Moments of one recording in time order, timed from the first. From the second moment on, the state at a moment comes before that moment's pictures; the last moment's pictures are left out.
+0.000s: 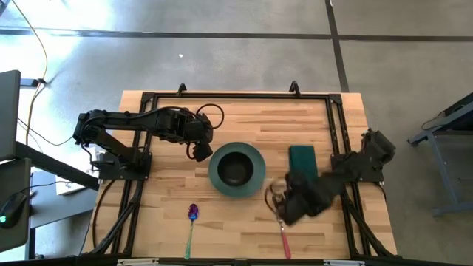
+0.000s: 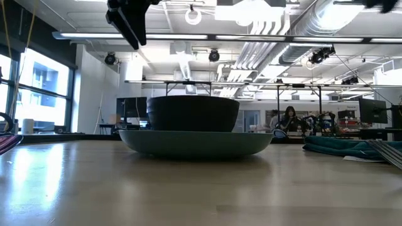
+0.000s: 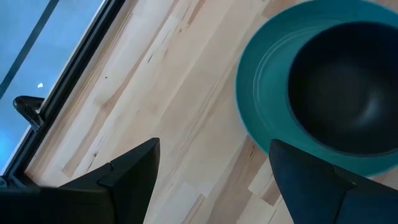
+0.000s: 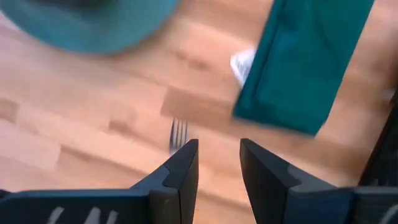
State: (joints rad) left arm 0.10 1.46 1.46 -1.25 -0.40 -0.47; right arm 0.65 1.77 1.68 -1.50 0.20 1.89
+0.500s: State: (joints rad) left arm 0.10 1.46 1.46 -1.22 -0.36 -0.46; right arm 0.79 2.03 1.68 -1.14 0.00 2.09
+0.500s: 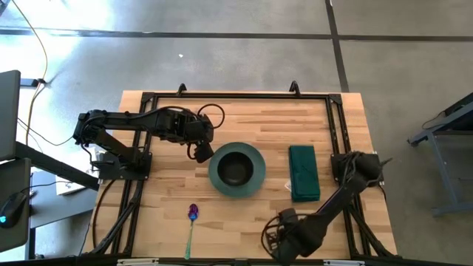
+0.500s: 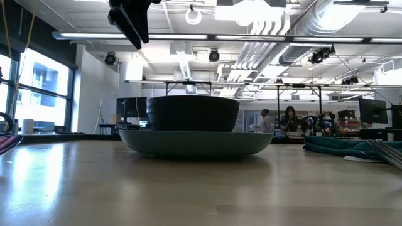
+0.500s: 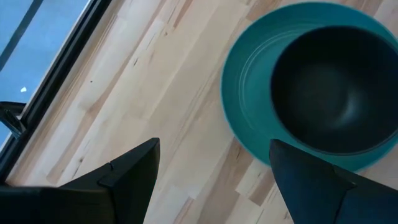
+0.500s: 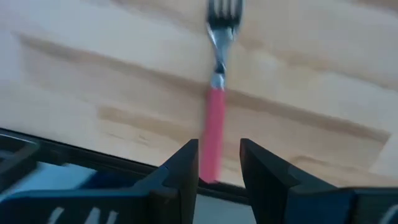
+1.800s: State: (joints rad) left arm 0.10 1.46 1.46 -1.22 -0.35 -0.47; right arm 0.78 2.09 1.45 -0.82 0.04 2.12
